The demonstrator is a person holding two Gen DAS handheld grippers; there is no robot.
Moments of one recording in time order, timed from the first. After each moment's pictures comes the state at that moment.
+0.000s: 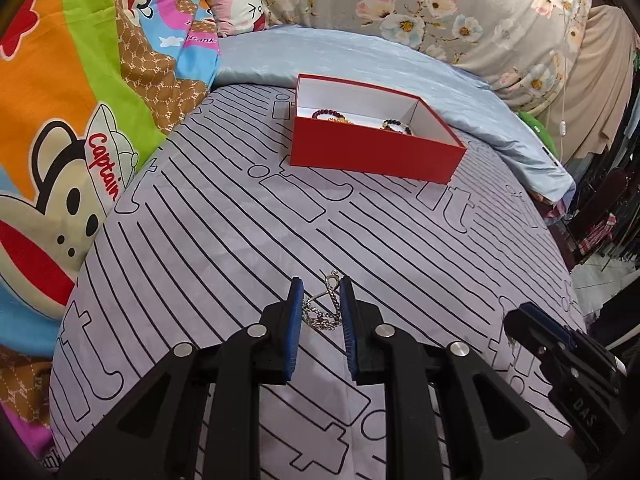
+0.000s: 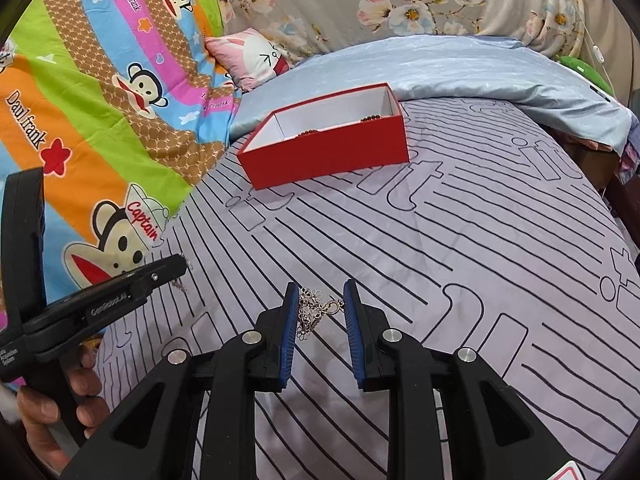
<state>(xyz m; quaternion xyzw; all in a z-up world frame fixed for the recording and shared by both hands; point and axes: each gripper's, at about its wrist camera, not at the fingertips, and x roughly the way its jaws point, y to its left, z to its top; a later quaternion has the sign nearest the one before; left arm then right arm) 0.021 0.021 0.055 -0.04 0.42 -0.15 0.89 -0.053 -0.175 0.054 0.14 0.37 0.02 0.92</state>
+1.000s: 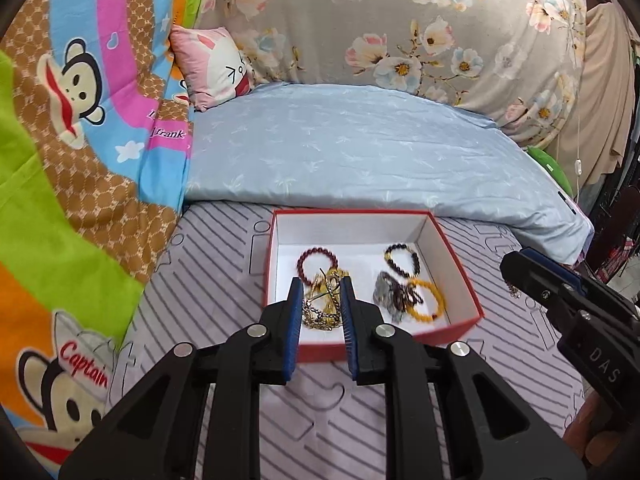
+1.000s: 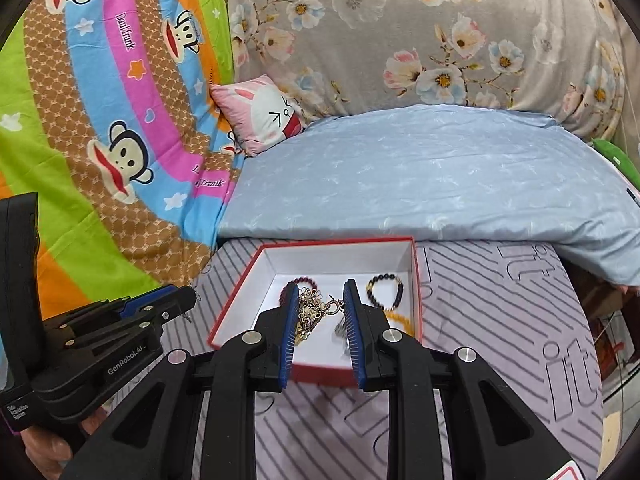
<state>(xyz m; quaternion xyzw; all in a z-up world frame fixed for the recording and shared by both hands) 0.184 -0.041 0.138 0.00 0.35 -0.15 0.93 0.146 -0.217 0.148 0.09 0.30 0.03 0.95</state>
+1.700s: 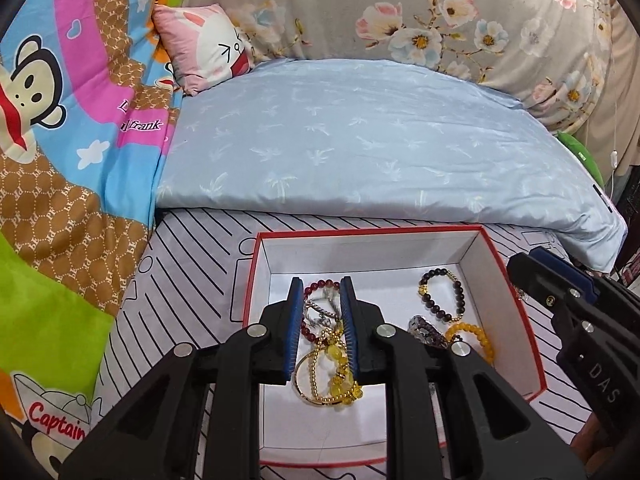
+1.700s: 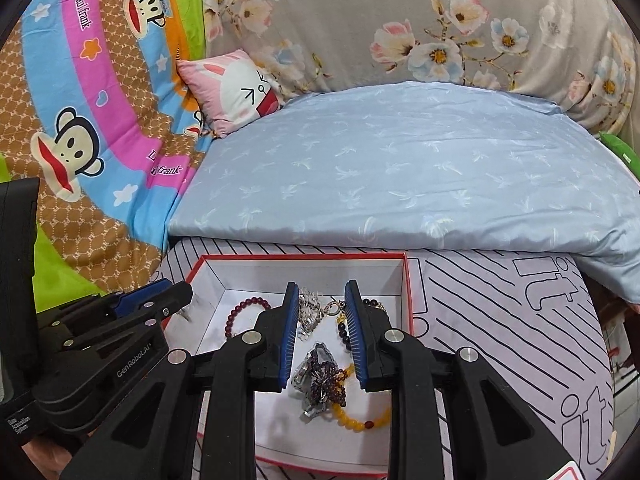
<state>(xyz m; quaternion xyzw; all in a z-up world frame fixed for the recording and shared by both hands) 0.284 -0.079 0.092 0.03 0.38 -0.12 0.92 0.237 -0.237 0.104 0.08 0.34 0.01 0.94</state>
